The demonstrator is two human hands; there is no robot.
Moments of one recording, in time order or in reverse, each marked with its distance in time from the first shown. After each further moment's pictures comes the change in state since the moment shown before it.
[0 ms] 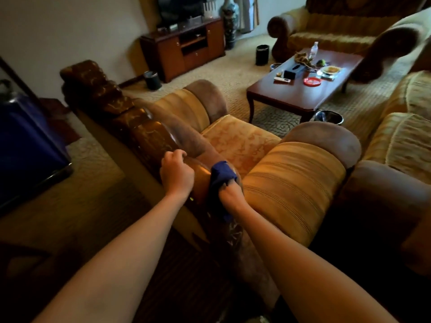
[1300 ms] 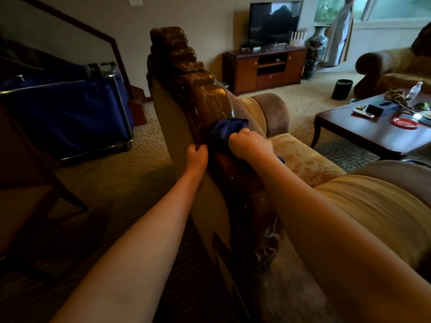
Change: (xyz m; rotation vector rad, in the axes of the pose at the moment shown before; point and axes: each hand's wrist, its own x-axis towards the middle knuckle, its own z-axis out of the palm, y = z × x) left_hand 0.004 -0.080 0.033 -0.795 0.226 -0.563; right_hand 0.075 -0.063 0.040 -0.625 -0.027 -0.325
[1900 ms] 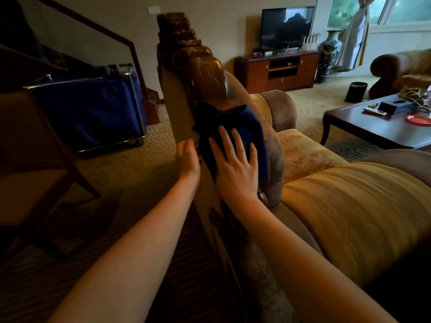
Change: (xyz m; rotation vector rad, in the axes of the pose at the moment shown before) left_hand -0.094 -0.071 -0.017 -0.213 0.156 0.095; right_hand -0.135 0.079 0.113 -0.273 0.490 -0.523
